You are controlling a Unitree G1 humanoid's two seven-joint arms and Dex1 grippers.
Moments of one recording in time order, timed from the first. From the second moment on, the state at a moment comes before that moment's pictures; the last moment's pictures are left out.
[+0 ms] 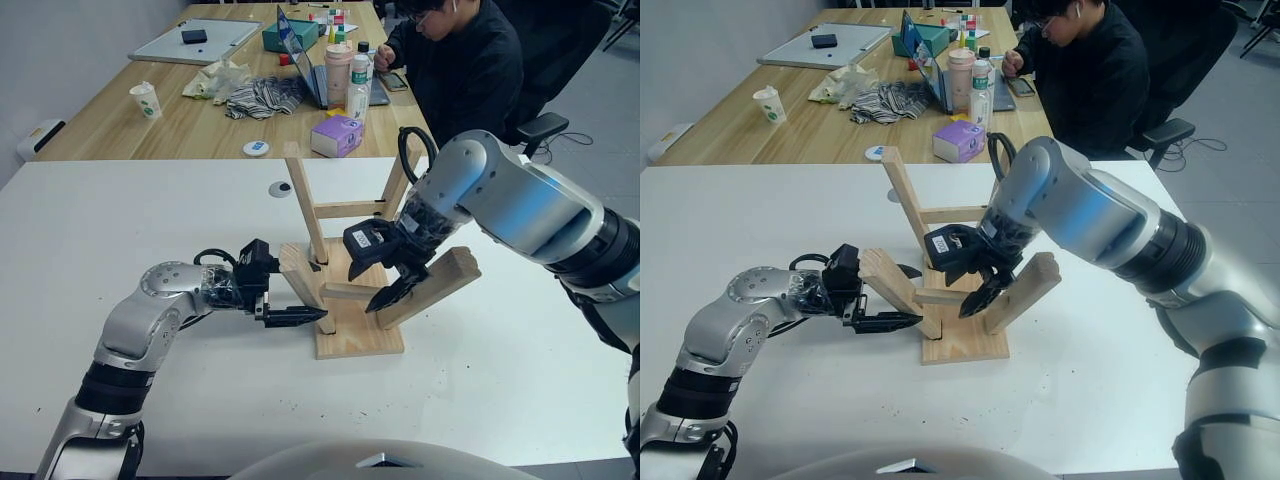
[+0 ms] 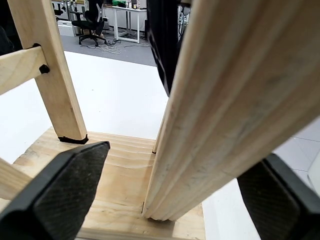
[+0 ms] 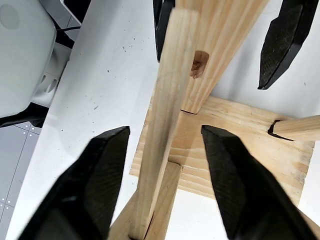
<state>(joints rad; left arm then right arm) -0.19 0.62 -0.10 -0.24 -0.55 0.51 -1.20 -1.14 -0.75 0.79 -0.29 0.29 0.92 1.48</state>
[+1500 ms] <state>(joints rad) -0.12 0.66 -0.03 -0.47 -0.66 0.65 -0.99 -1.02 -0.80 0.73 -0.36 0.19 0.93 1.41</state>
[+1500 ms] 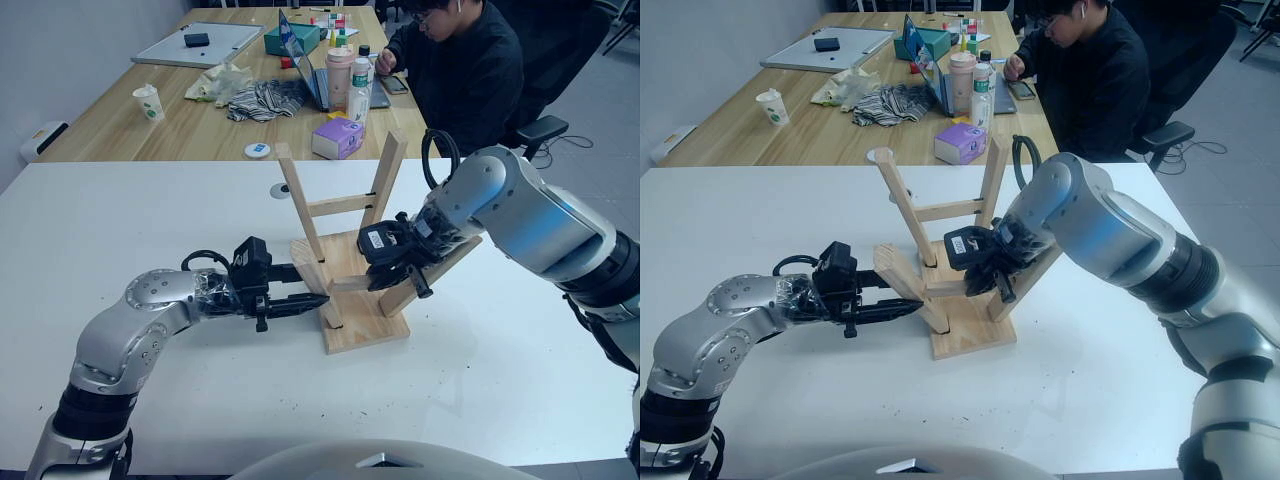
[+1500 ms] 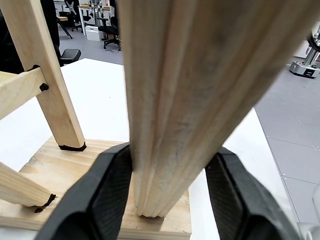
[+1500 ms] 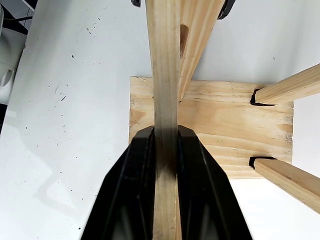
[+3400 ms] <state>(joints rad) 0.14 0.71 0.04 -0.72 -0.62 0.60 -0.79 -0.99 -0.69 0.79 -0.22 0.09 0.75 1.42</state>
